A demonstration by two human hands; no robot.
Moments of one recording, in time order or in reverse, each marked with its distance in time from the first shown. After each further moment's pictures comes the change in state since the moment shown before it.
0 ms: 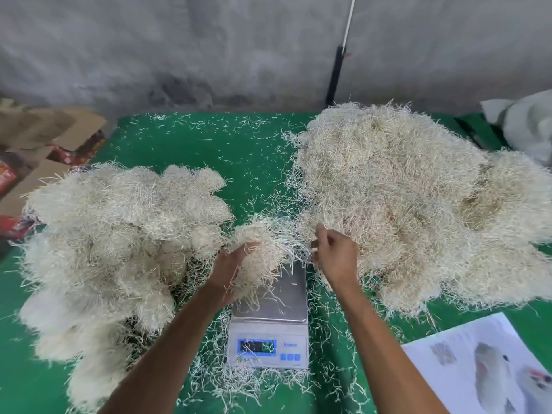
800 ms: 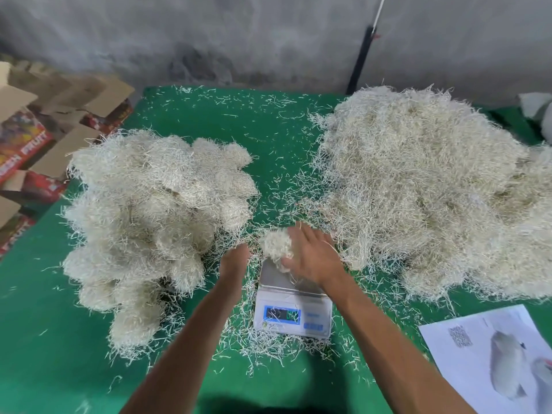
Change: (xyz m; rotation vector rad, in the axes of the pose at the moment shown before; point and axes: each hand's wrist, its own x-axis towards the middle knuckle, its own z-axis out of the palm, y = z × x) left_hand -0.009 -0.038 -0.051 0.284 0.493 -0.226; right_hand -0.047 0.005 0.078 -0.899 -0.499 -0.431
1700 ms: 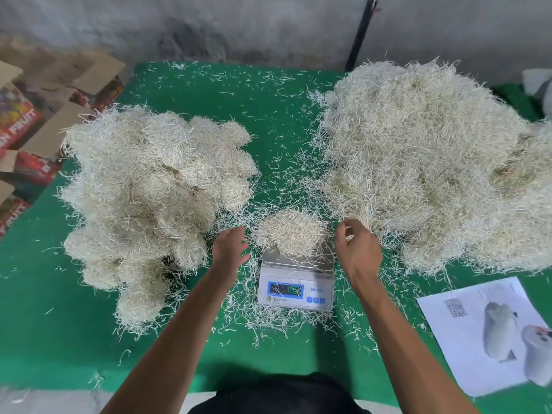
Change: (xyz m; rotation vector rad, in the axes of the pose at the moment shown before) left_hand 0.020 -0.036 -0.022 -0.232 -0.068 0.094; right_hand -0.056 0.034 0.012 0.358 0.558 0.482
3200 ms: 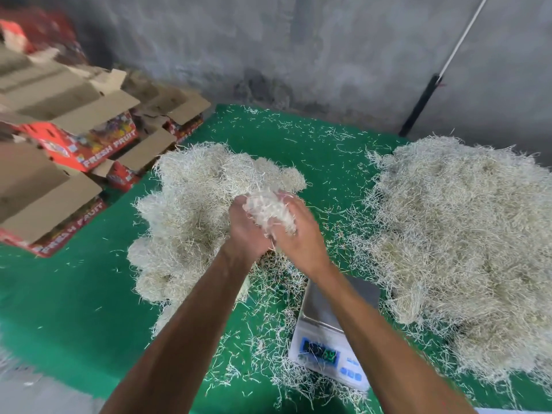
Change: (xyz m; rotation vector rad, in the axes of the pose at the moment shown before) left_hand -0.044 0.157 -0.047 -0.437 -0.175 0.122; right_hand 0.009 -0.238 0.048 0.457 -0.410 -0.674
